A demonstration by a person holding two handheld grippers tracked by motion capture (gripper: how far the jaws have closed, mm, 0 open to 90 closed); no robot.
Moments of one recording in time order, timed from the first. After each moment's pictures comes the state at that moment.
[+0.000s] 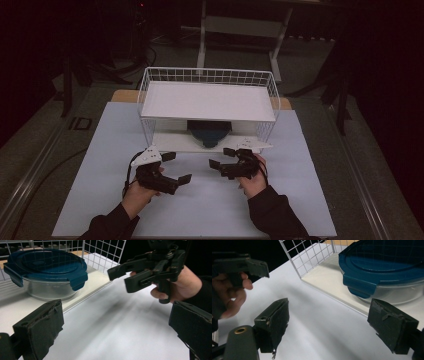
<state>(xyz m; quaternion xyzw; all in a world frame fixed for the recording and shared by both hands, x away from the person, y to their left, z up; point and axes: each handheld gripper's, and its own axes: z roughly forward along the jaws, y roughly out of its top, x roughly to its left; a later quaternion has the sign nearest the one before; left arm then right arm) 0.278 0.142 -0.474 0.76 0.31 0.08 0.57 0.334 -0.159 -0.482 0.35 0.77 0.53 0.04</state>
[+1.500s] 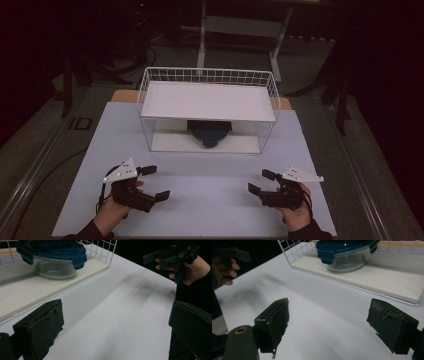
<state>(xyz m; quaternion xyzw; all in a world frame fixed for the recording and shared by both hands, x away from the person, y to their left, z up) 0.236 0.191 -0.482 0.77 0.30 0.07 0.56 0.258 -0.264 -0.484 0.37 0.76 0.53 0.10</state>
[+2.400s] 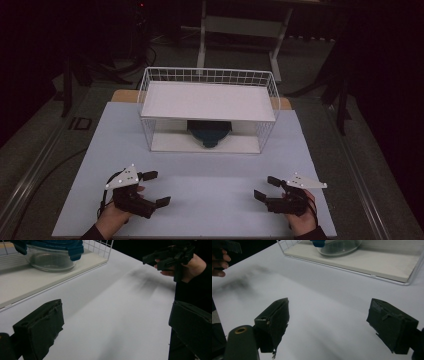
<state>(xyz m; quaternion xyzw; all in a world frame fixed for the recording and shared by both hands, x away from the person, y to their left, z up) 0.231 0.190 -0.499 0.77 0.30 0.07 0.56 0.252 -0.285 -0.507 0.38 0.77 0.51 0.10</state>
